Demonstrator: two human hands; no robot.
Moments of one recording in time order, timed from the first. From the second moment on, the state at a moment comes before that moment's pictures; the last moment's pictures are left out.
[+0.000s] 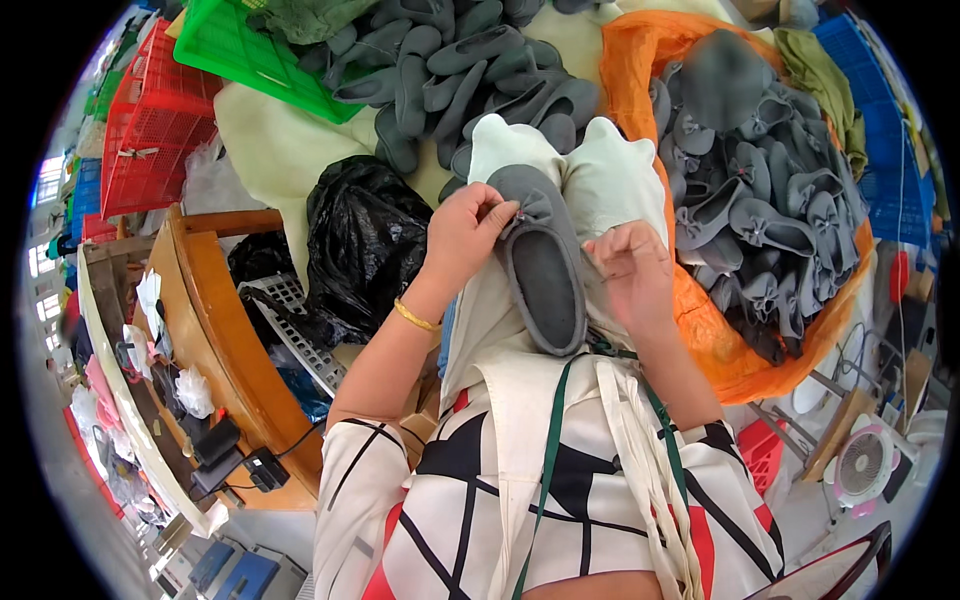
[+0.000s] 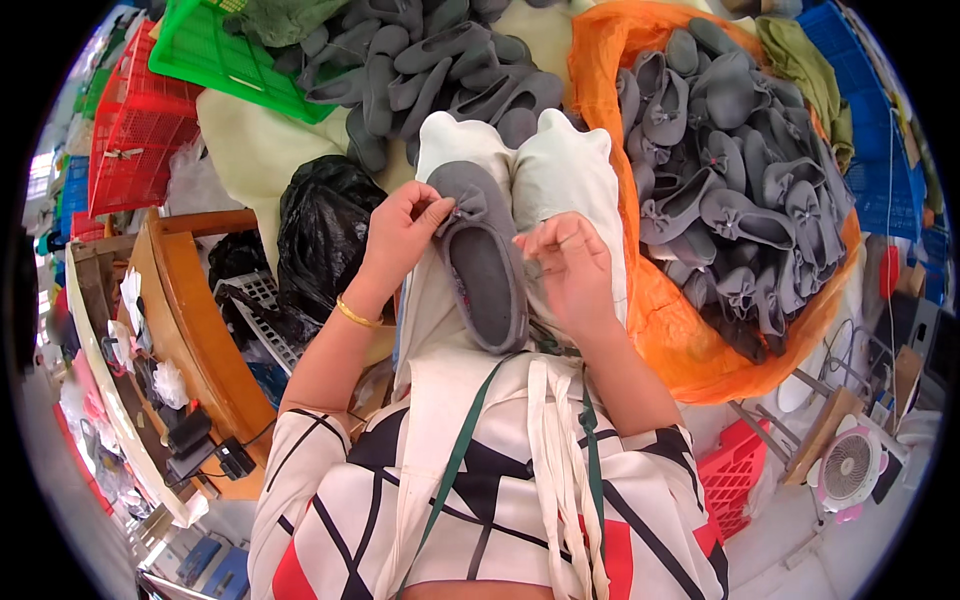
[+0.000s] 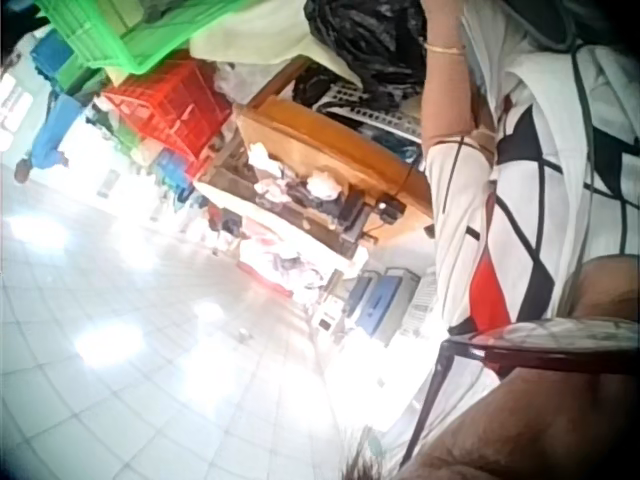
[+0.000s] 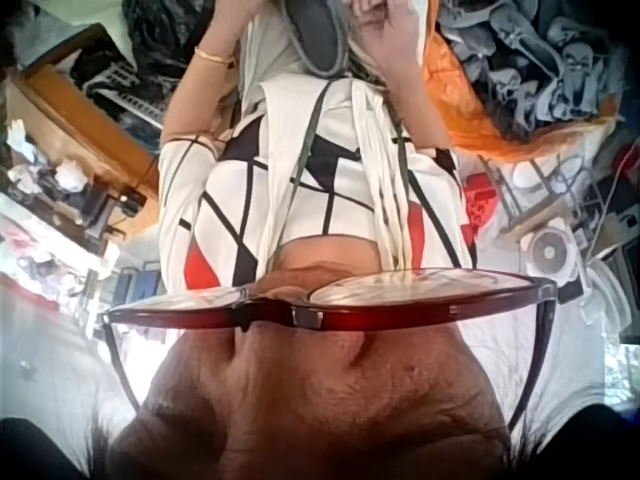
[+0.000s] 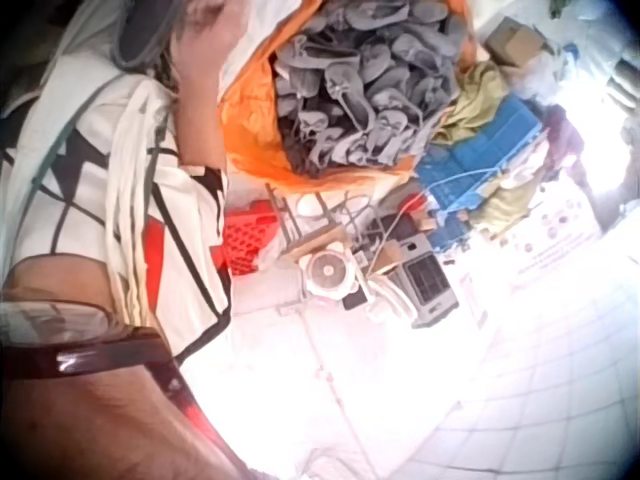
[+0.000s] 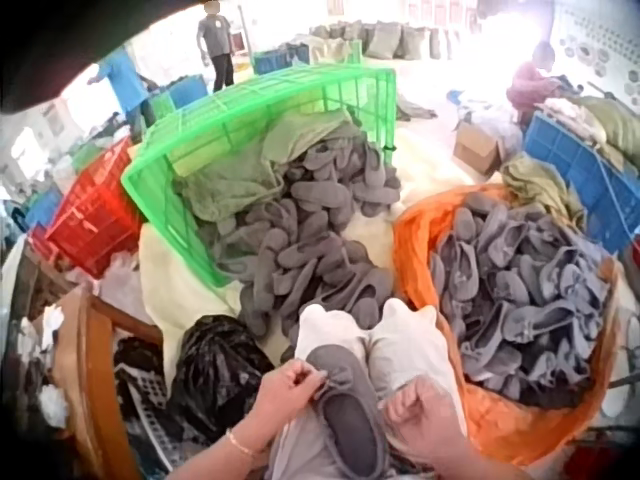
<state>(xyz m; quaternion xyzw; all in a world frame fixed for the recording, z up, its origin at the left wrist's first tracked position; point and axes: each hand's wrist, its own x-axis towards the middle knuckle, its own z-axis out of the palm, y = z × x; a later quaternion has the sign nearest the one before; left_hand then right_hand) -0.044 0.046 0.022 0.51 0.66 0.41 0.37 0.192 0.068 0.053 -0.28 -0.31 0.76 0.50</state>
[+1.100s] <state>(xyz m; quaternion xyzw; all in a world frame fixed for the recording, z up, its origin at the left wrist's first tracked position) -0.026 0.054 0.053 0.42 0.72 0.36 0.43 0.174 0.078 0.061 -0.44 -0.61 0.60 0.27</state>
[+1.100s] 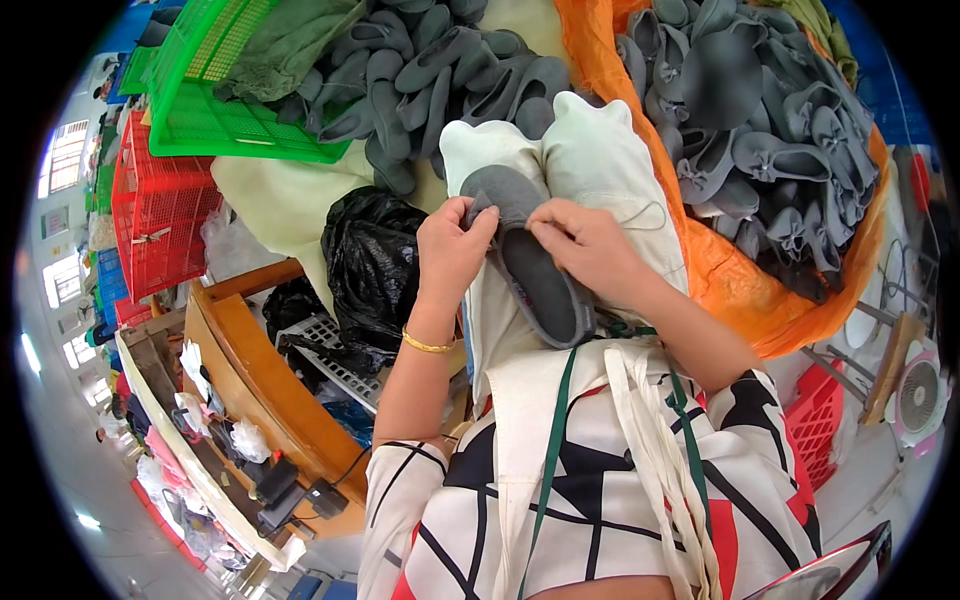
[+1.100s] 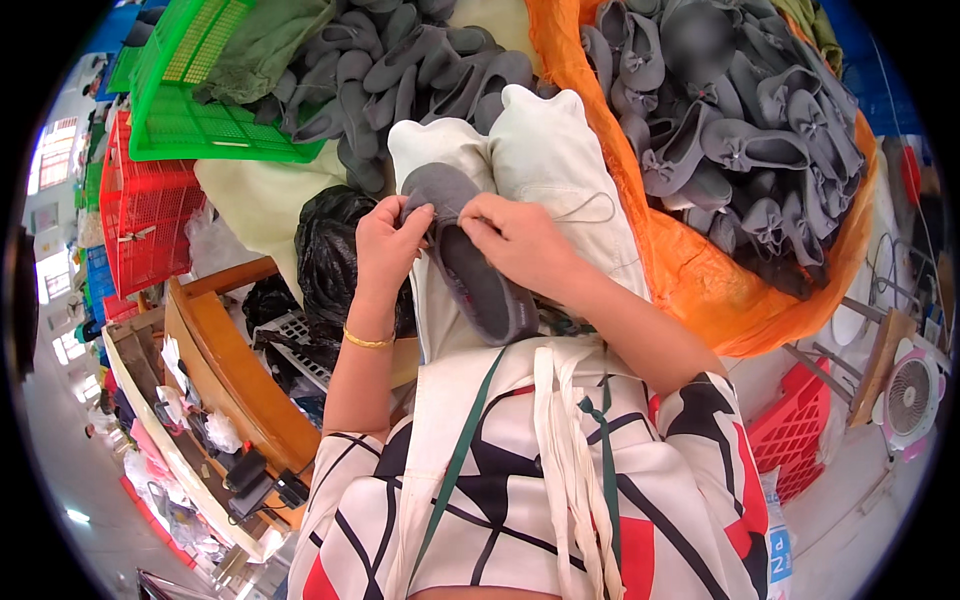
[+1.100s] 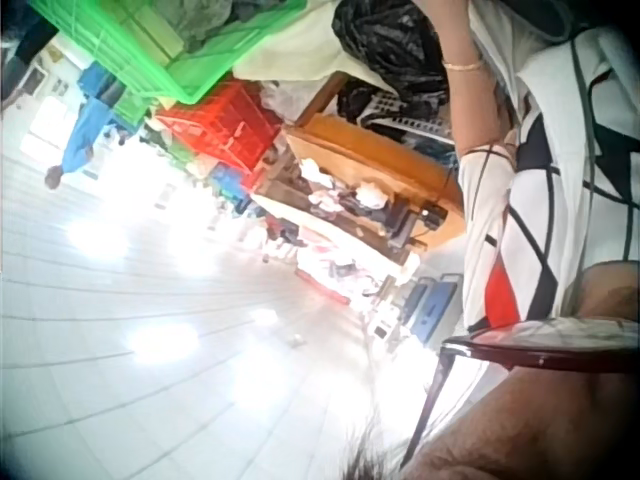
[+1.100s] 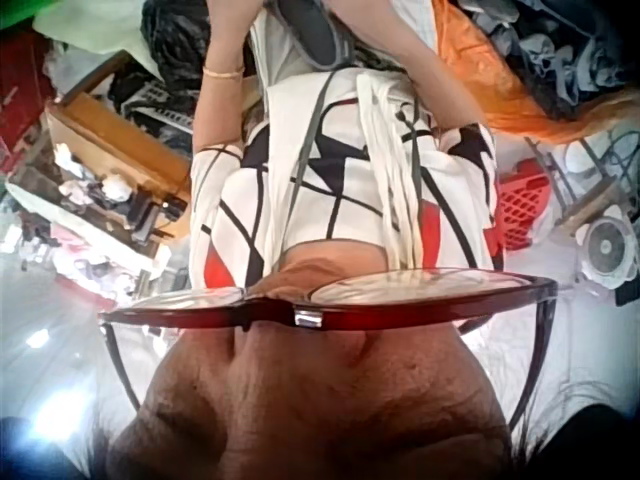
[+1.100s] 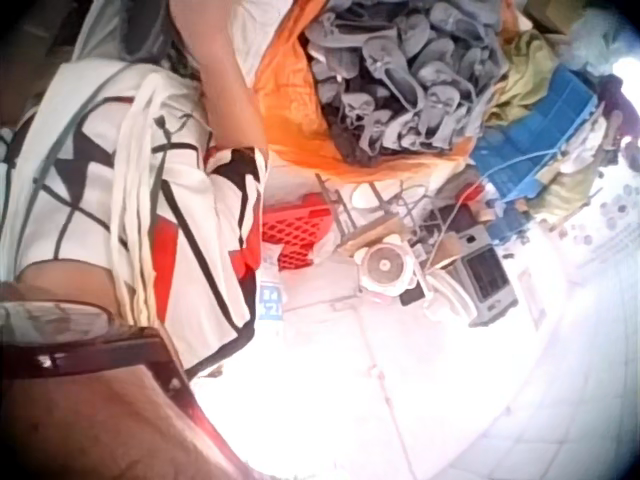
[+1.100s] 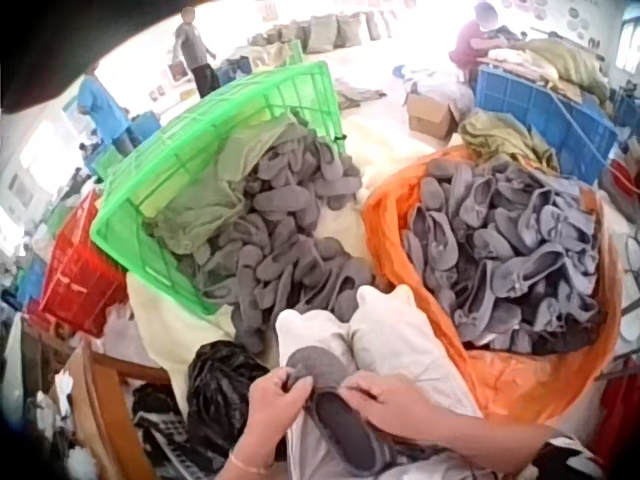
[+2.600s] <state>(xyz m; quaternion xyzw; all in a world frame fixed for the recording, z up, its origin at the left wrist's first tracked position) -0.039 0.069 0.056 0.31 0.67 0.34 0.58 0.150 0.085 0.020 -0.39 -0.85 0.30 0.19</state>
